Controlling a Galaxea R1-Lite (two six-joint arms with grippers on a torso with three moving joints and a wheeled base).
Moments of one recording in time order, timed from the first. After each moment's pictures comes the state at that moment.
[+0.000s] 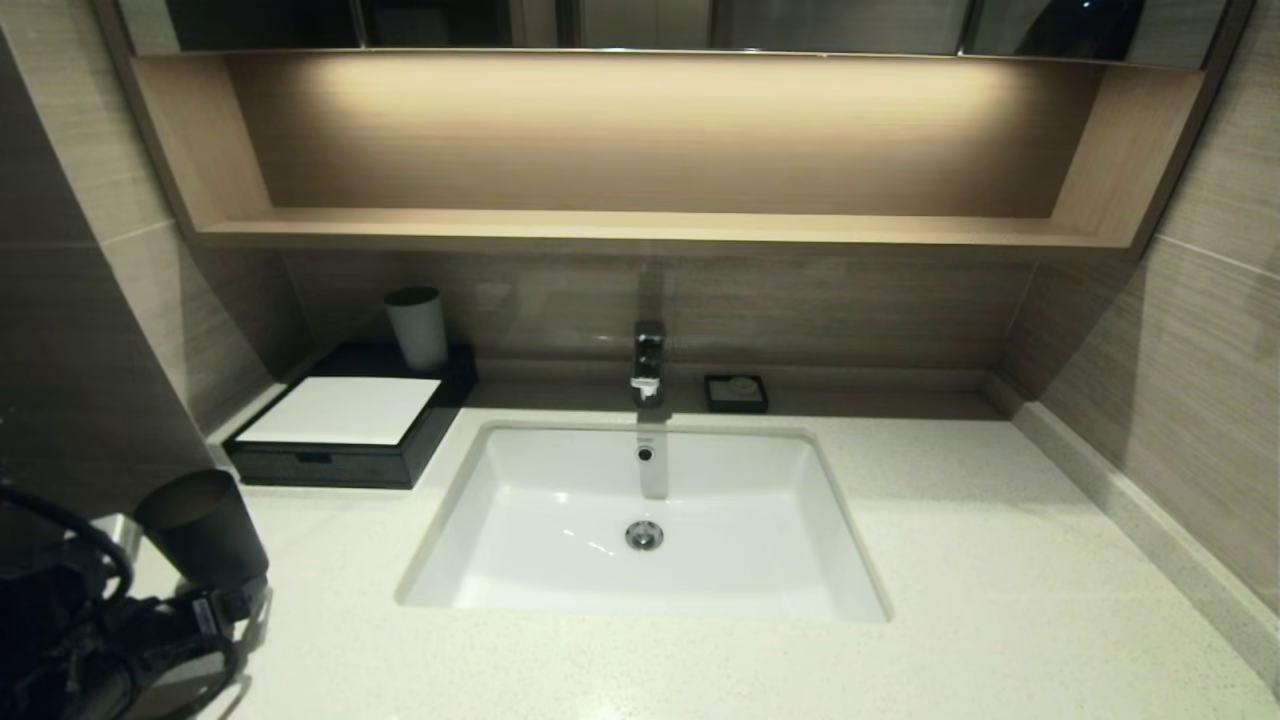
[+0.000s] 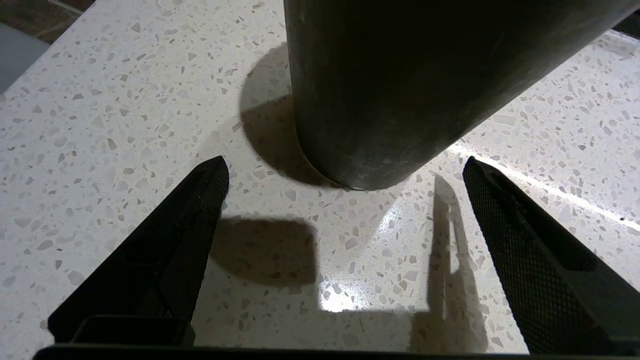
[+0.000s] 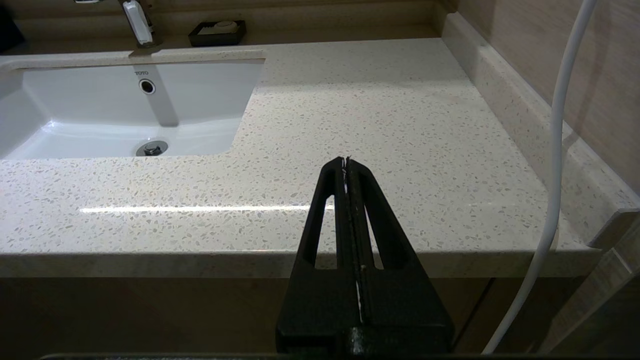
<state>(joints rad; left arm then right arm) 0.32 2.02 -0.02 -1.52 -0.05 -0.08 0.00 0.00 0.00 -0.01 0.00 0.05</state>
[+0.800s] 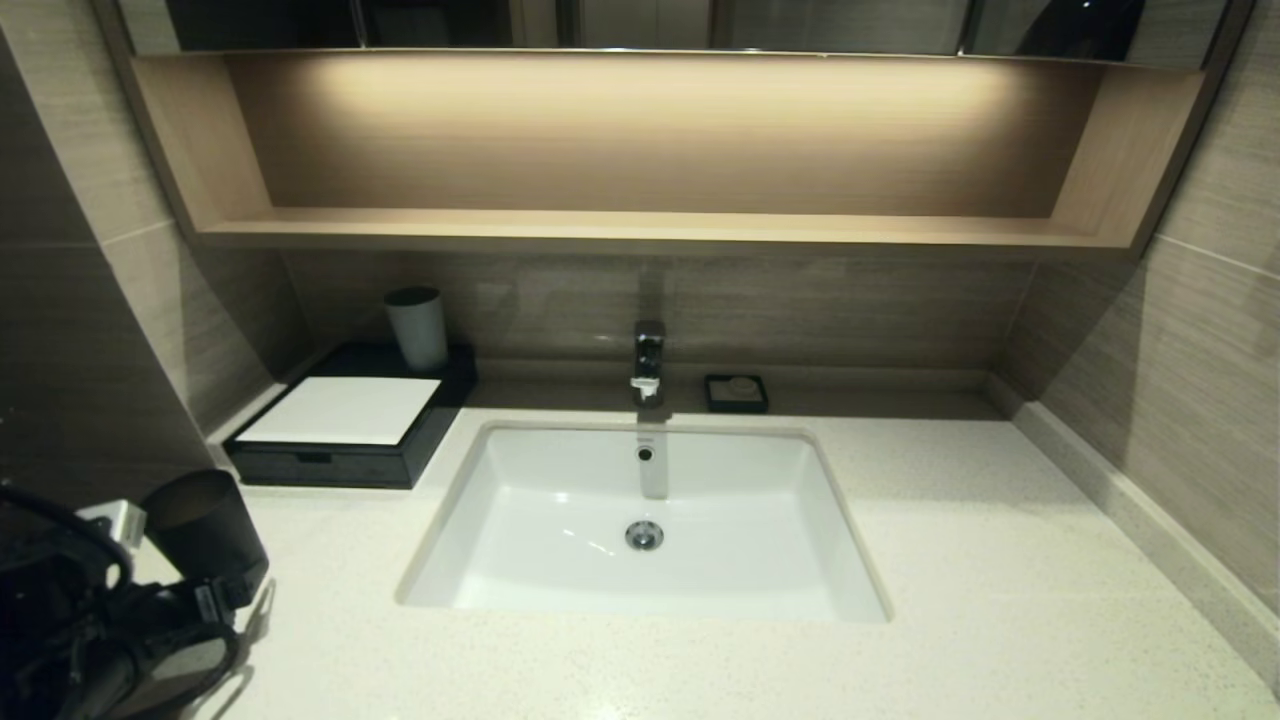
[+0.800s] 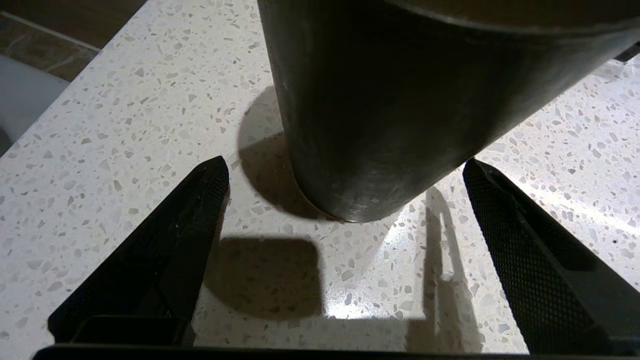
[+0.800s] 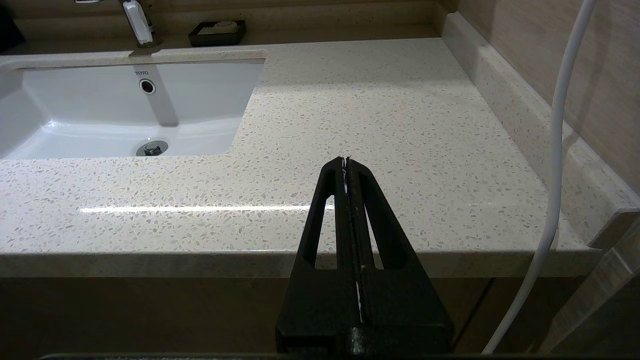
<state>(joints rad) 0.32 2.02 -0.05 -1.52 -0.05 -0.05 0.00 0.00 0.00 -0.01 0.00 0.05</state>
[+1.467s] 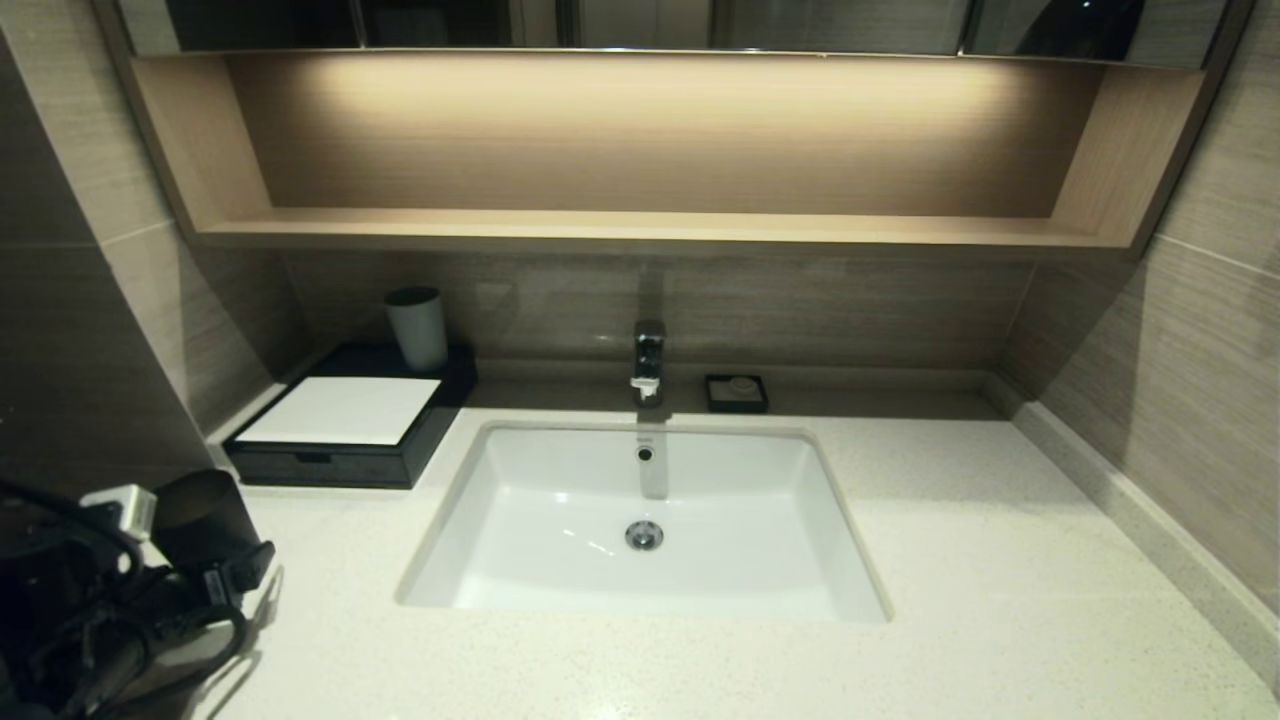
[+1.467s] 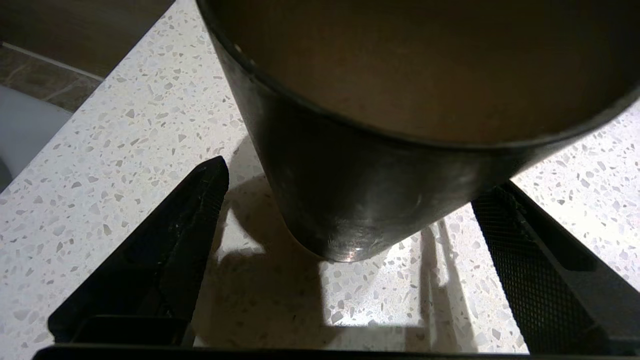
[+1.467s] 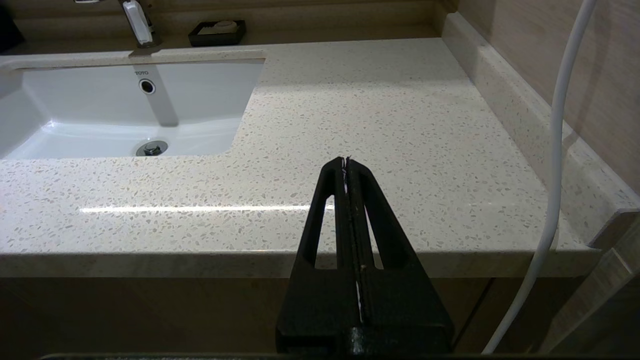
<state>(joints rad) 0.30 2.03 -0.10 -1.52 -0.04 -0.03 0.00 0.00 0.00 -0.01 0.00 0.05</state>
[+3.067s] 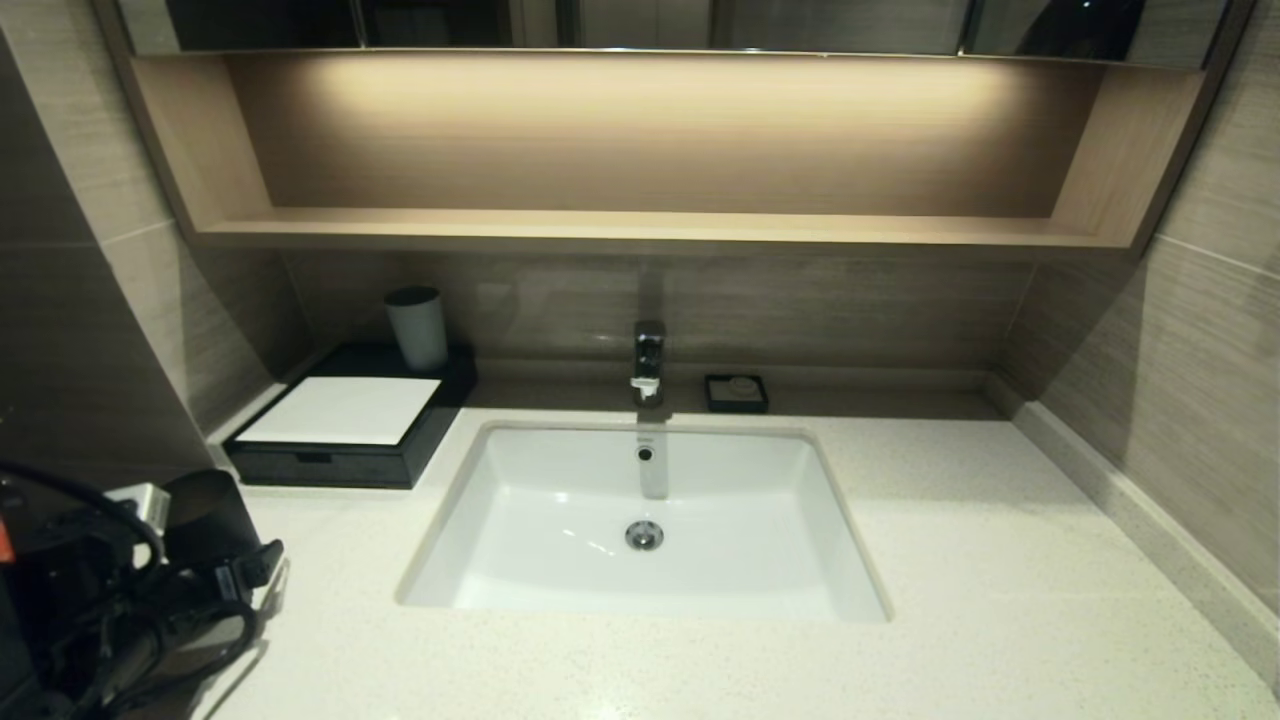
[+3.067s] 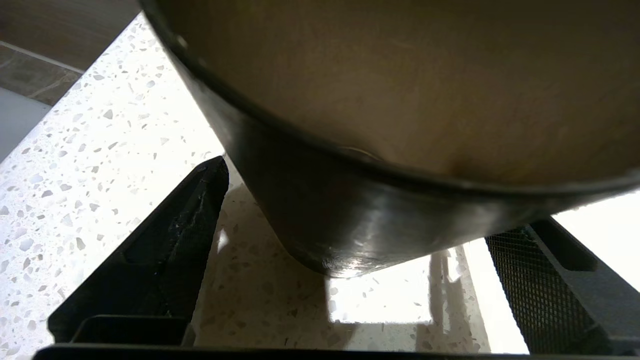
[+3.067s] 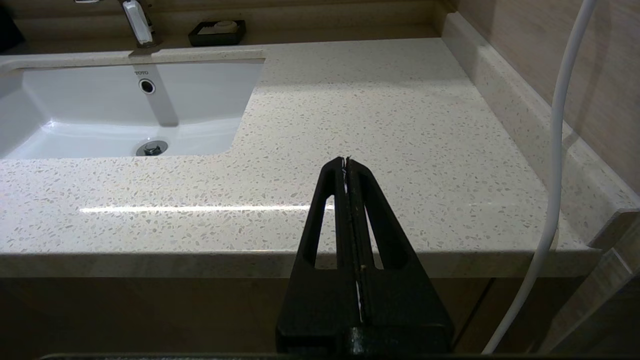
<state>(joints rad) 0.30 2.07 -0.13 -1.52 -0.05 -0.04 0.00 0.00 0.00 -0.01 0.00 0.05</state>
